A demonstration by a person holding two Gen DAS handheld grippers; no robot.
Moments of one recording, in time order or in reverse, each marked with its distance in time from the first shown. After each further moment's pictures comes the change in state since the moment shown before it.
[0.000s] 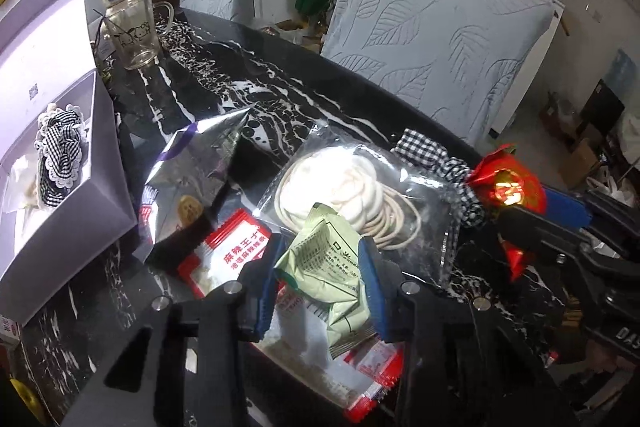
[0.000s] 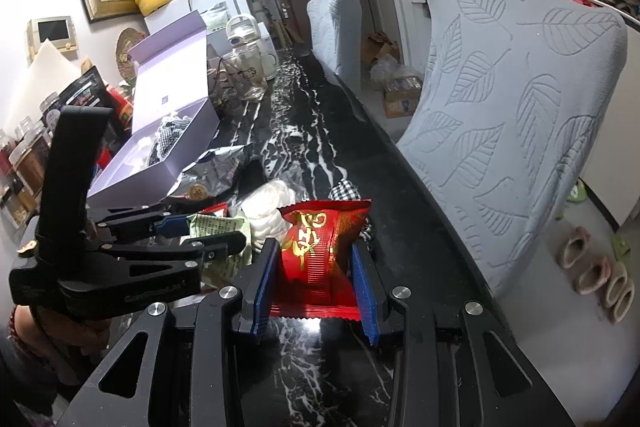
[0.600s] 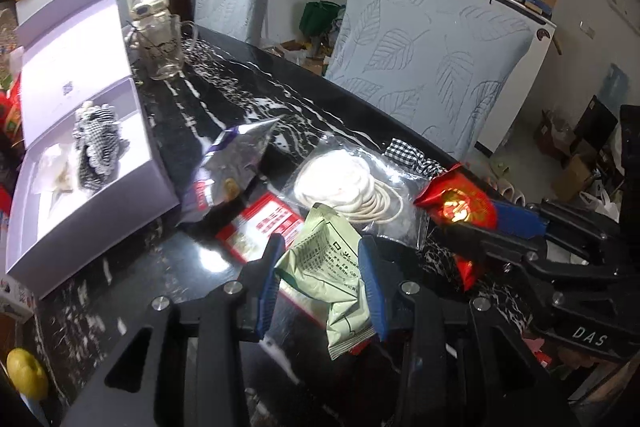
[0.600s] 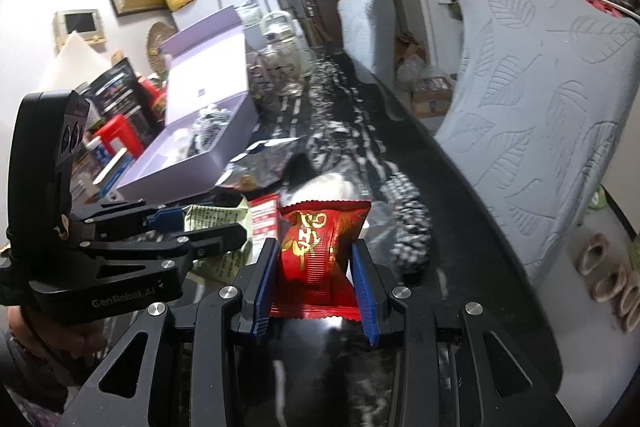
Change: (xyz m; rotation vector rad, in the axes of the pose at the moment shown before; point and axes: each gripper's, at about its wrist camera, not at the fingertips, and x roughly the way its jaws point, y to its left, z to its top) left arm -0.058 0.011 -0.025 -0.031 -0.084 -0.004; right arm -0.010 0.036 -0.006 -0.039 0.005 0.099
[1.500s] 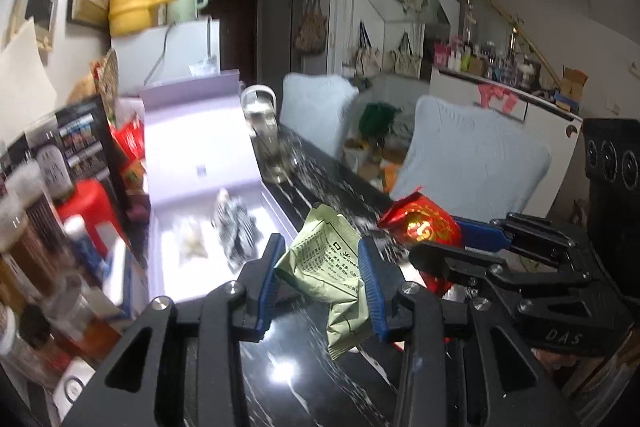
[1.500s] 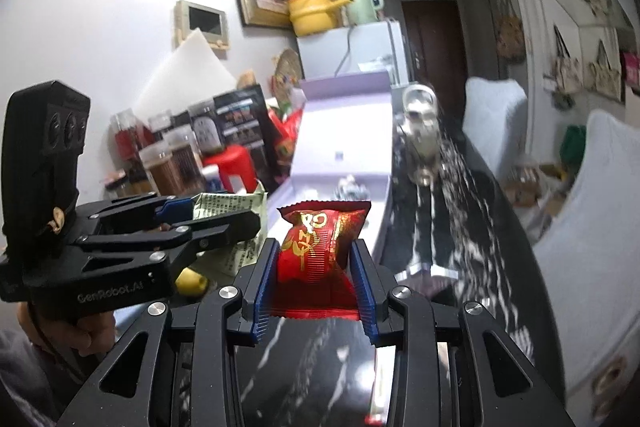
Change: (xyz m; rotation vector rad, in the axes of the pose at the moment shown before) left arm -0.160 0.079 0.012 -0.113 -0.378 0.164; right arm -0.016 0.138 0.084 -0.297 -0.160 0.256
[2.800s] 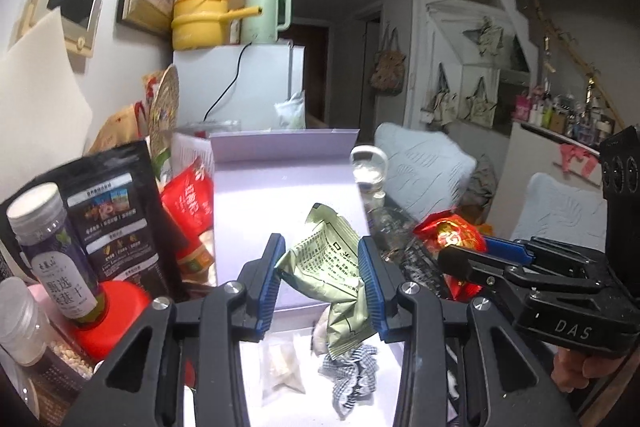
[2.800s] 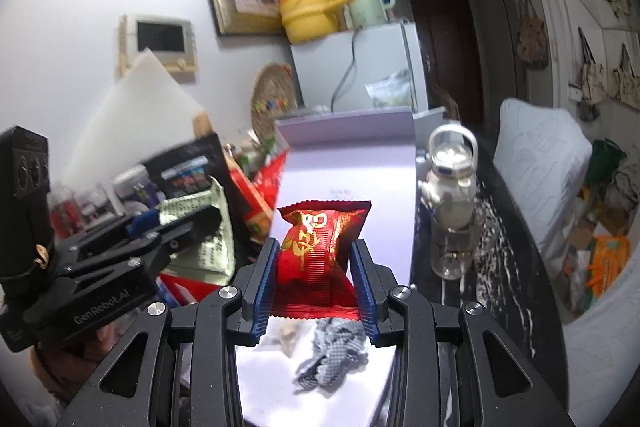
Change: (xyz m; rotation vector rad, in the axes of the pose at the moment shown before) left arm 0.126 0.142 0.098 -0.119 -0.099 0.222; right arm 0.184 -0.052 0.132 0.017 0.021 0.032
